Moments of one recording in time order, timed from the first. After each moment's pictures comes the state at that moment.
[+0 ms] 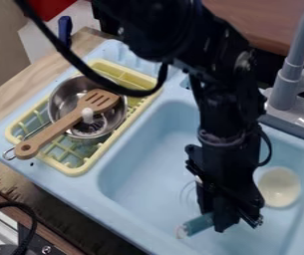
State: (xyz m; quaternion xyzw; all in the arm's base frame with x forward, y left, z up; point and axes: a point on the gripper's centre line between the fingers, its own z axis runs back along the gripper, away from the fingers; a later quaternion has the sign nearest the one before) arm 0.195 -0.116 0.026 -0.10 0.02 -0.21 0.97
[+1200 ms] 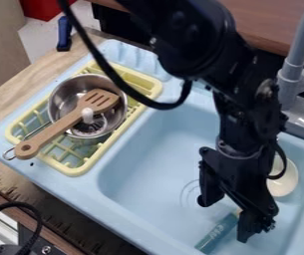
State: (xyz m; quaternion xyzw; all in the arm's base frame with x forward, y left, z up) arm 0.212 -0.119 0.019 -0.05 -0.01 -0.22 0.97
